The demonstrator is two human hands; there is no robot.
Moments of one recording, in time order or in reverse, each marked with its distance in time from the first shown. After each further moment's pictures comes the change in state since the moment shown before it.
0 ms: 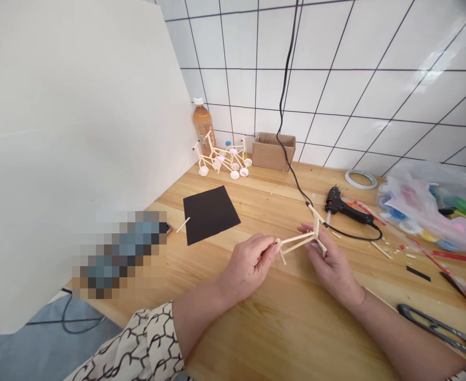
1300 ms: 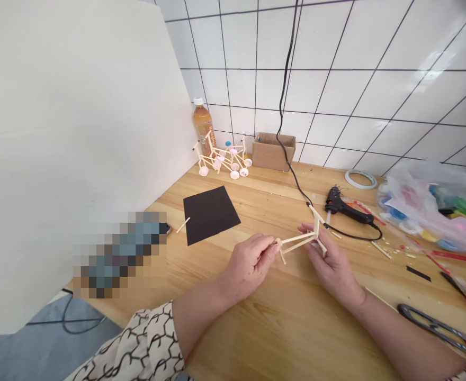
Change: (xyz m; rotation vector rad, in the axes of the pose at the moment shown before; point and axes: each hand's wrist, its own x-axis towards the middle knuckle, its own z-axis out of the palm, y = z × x) left_hand 0.001 0.001 0.000 0.003 0.004 -0.004; right_hand -0.001 -0.001 0.000 -0.014 0.012 0.006
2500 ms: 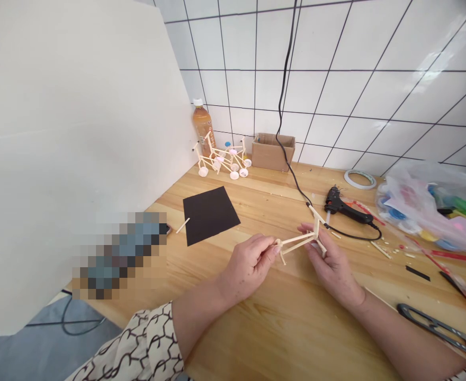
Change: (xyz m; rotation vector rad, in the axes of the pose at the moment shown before) left_hand 0.000 0.002 -0.001 -0.001 -0.010 -0.013; right_hand 0.000 -0.001 0.000 0.006 -0.002 0.005
